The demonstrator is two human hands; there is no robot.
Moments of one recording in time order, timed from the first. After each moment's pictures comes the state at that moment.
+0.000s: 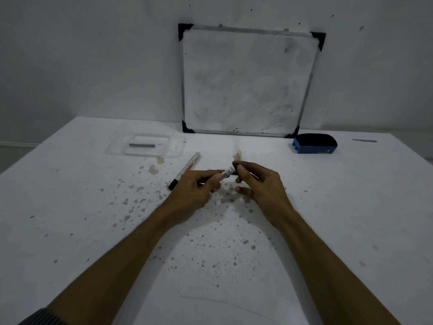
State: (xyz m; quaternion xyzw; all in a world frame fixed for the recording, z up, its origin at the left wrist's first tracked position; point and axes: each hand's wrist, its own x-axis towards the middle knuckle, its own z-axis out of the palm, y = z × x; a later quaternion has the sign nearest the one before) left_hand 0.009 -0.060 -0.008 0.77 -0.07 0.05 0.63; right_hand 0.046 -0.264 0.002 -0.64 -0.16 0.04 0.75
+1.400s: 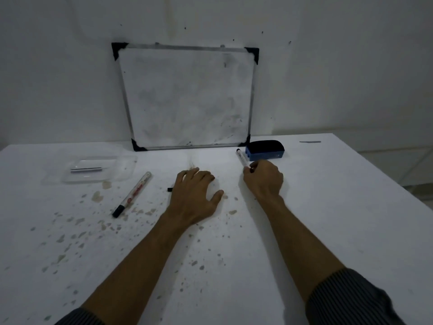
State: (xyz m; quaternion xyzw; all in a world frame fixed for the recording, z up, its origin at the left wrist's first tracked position) left_hand 0.081 -0.164 -0.016 0.96 -0.14 0.20 0.11; right_hand 0.138 -0.367 0.008 -0.94 0.12 -0.18 0.27
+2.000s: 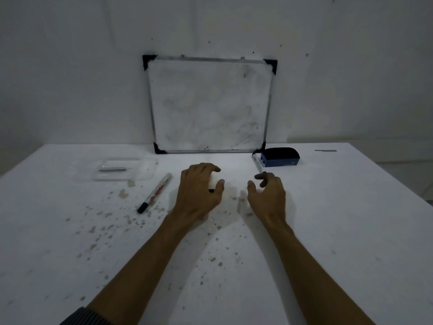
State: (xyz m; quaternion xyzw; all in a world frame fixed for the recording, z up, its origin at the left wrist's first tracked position) left_hand 0.056 -0.143 0.023 0.92 -0.10 0.27 0.26; right_hand 0.074 -0.331 0.000 -0.86 0.05 -0.23 0.46
